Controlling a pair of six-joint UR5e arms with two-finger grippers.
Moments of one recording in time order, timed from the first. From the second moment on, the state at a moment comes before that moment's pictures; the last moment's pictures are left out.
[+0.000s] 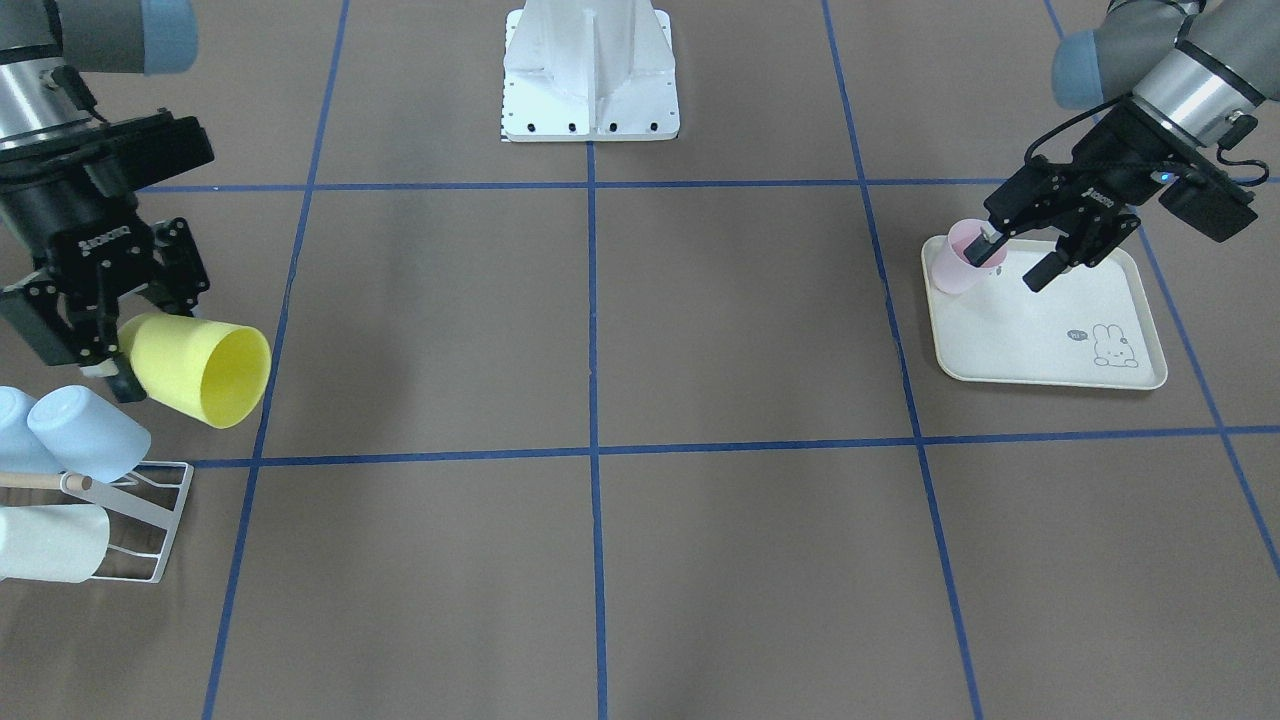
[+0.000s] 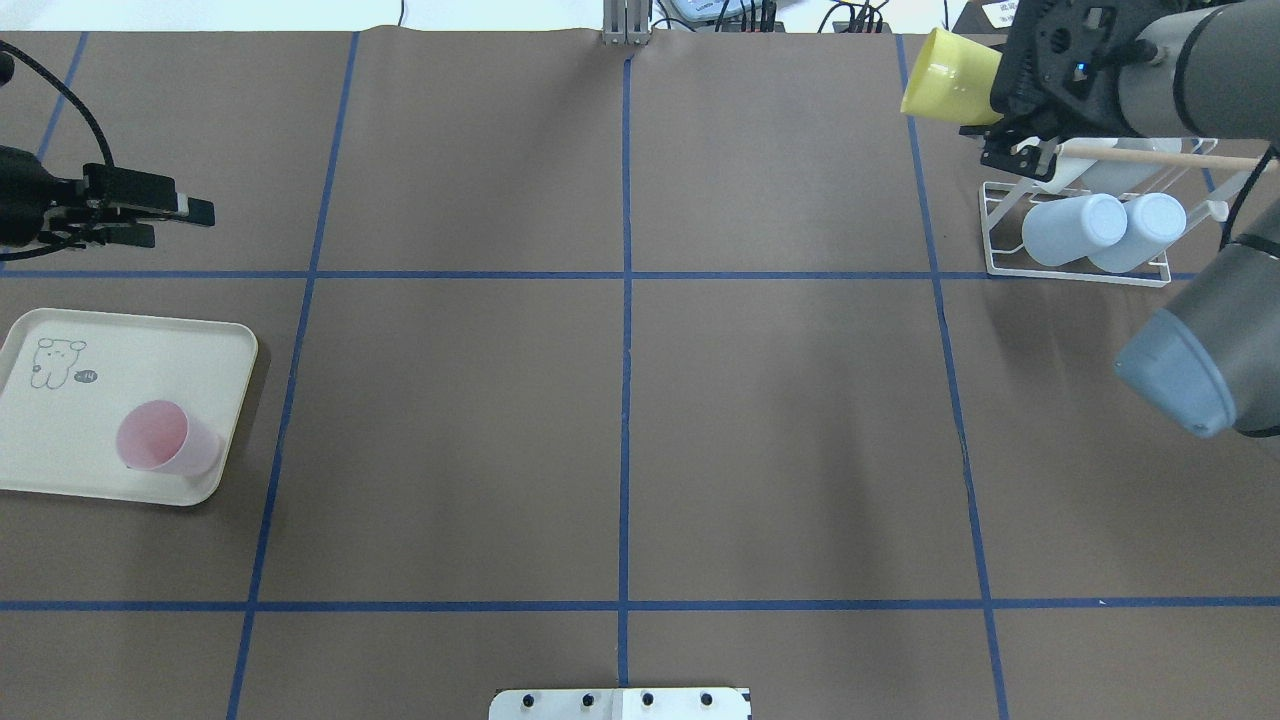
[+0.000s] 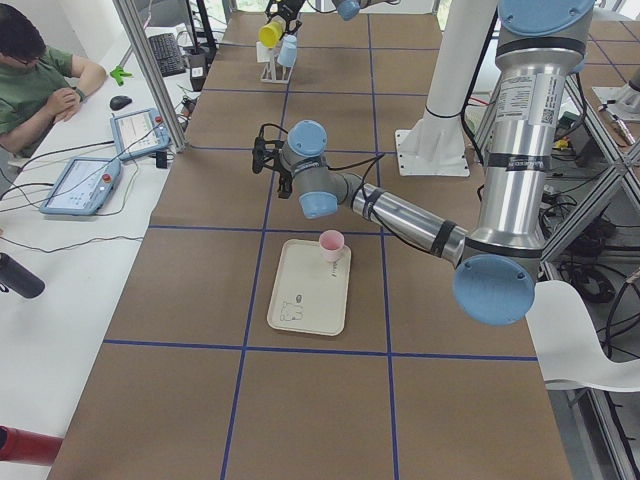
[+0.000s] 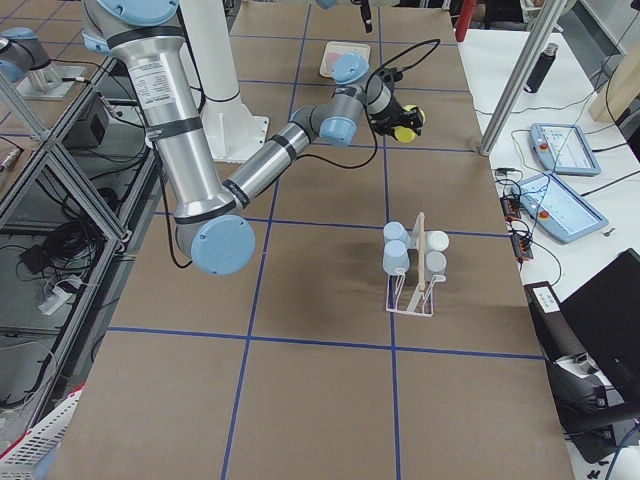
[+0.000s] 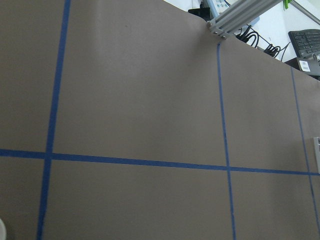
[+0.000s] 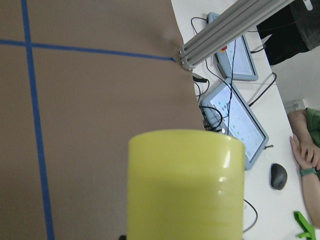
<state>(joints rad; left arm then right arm) -1.07 -1.64 -1.87 -2.43 -2.26 -1.19 1.01 -1.33 1.98 -1.12 1.79 -0.45</state>
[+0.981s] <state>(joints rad) -1.08 -1.61 -1.87 -2.41 -2.26 -1.14 1.22 -1.73 2.01 -1.12 1.63 -1.17</state>
